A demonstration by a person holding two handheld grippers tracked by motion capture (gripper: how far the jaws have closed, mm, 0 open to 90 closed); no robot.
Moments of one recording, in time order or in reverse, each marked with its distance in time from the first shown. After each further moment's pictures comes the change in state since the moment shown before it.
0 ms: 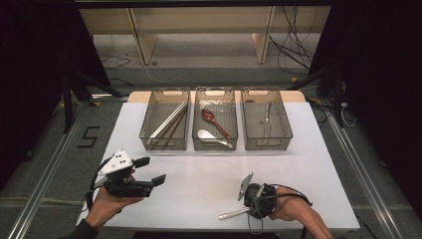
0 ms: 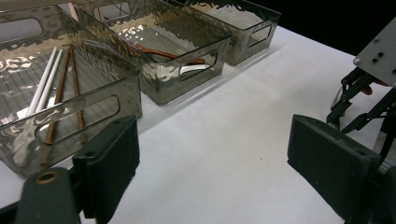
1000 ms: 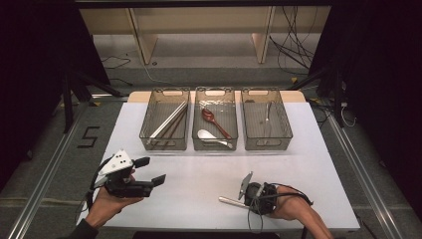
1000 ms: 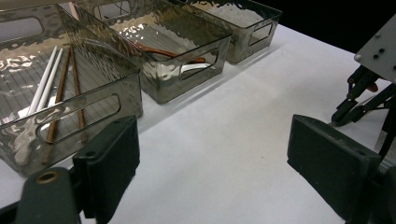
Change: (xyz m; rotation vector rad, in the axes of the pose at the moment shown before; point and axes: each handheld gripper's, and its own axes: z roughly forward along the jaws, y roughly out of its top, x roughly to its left) left arm 0.000 0.000 0.000 0.008 0.001 0.007; right arm -0.003 0.000 -0.003 0.016 -0.020 0.010
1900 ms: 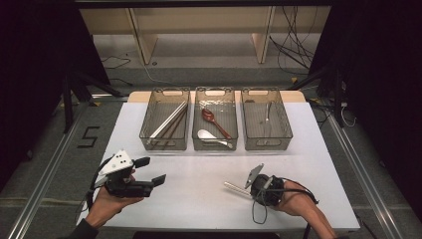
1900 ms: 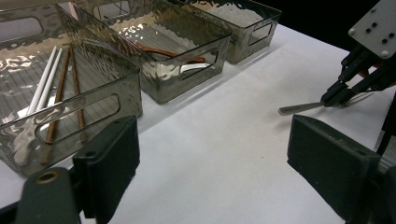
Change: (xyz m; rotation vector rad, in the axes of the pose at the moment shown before) left arm 0.000 0.000 0.000 -0.001 -0.001 -0.002; right arm -0.017 -0.011 -0.009 -0.084 -0.096 0.103
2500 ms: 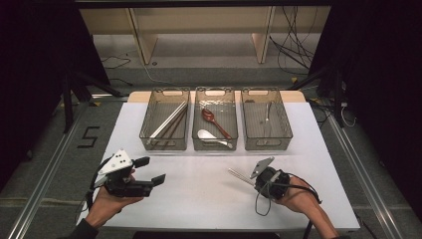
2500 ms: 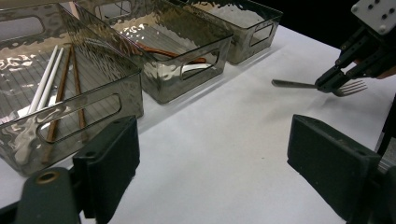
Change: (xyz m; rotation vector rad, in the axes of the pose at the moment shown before) left arm 0.001 0.000 0.000 -0.003 0.000 -0.008; right arm -0.015 -0.007 -0.011 -0.106 -0.067 0.119
